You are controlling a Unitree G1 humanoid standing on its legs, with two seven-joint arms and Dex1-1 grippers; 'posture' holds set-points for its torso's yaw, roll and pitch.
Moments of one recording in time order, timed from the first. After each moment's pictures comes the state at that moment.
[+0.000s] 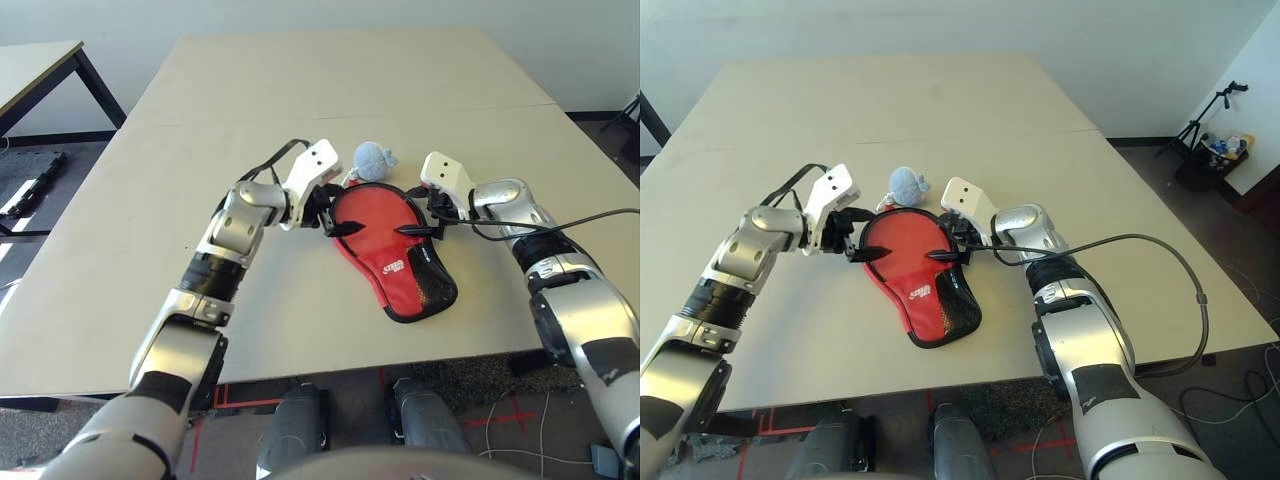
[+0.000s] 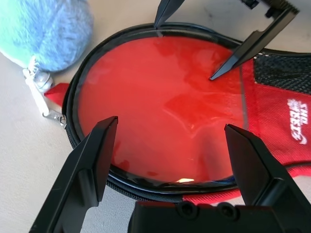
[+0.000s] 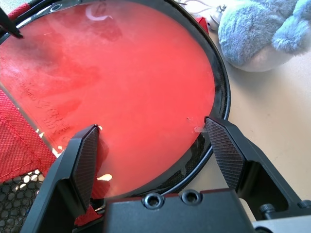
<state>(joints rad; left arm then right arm) -0.71 0.36 -0.22 0.33 0.03 0.47 -0.98 -0.94 -0.40 0.22 1.08 -0.17 -0.17 1.11</state>
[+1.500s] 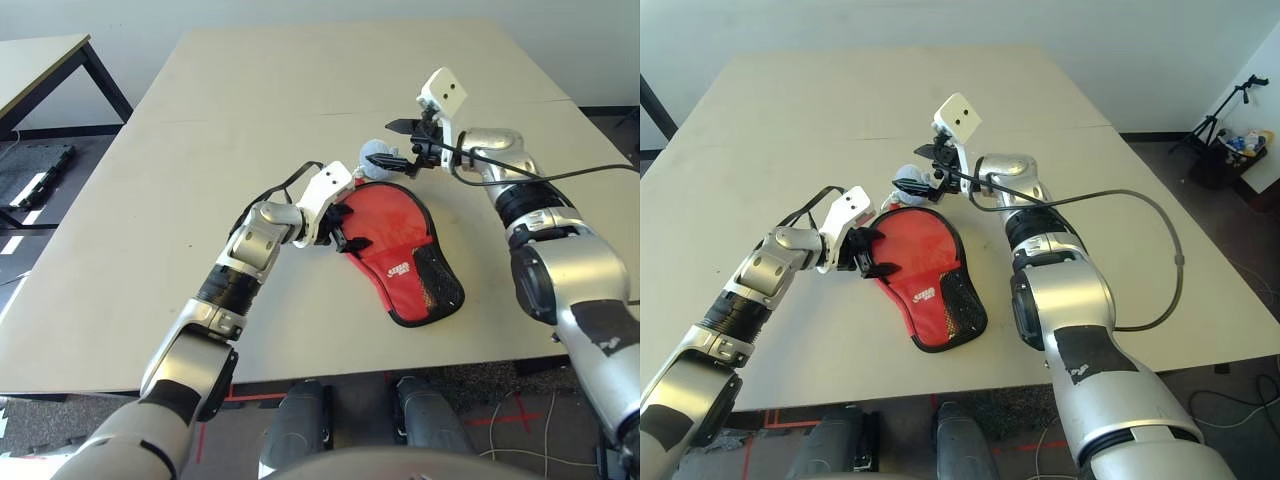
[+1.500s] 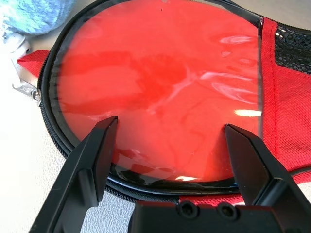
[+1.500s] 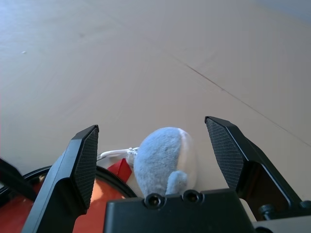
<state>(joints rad) -0.66 0.33 -0.29 0.32 0.03 0.56 -0.93 -1.26 -0.26 0.04 1.26 -0.06 -0.09 0.78</state>
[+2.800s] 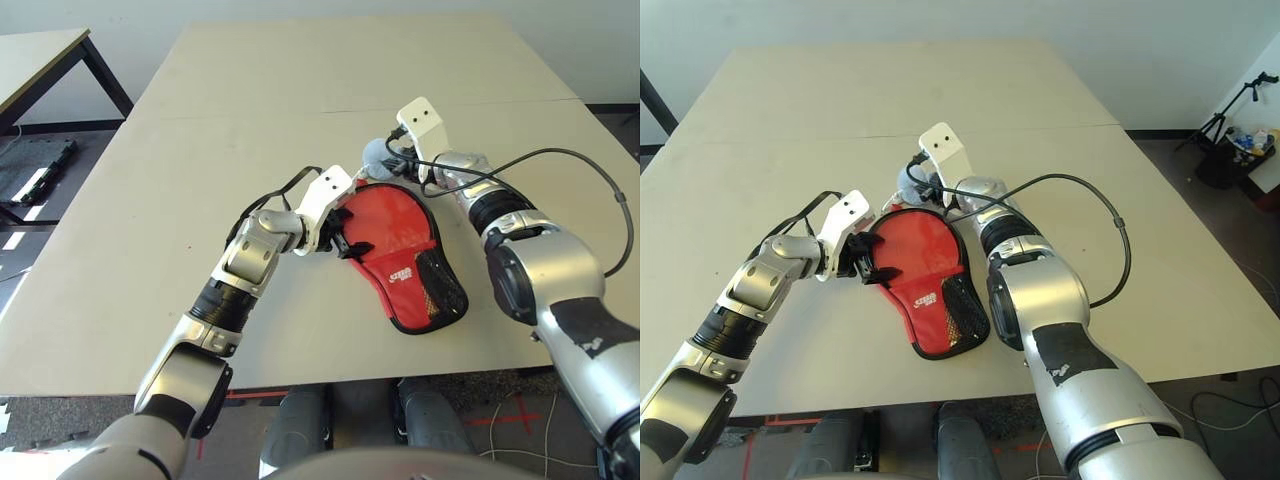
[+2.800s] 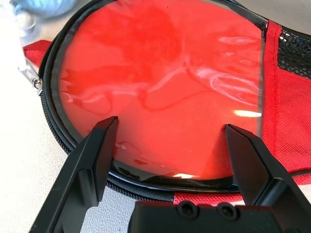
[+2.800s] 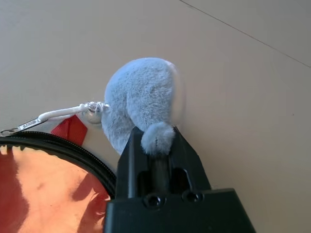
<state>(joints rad) -0.60 0.34 -0.30 0.17 0.00 0.67 -0.89 -1.22 -0.24 0.02 1.34 -0.17 0.02 0.54</state>
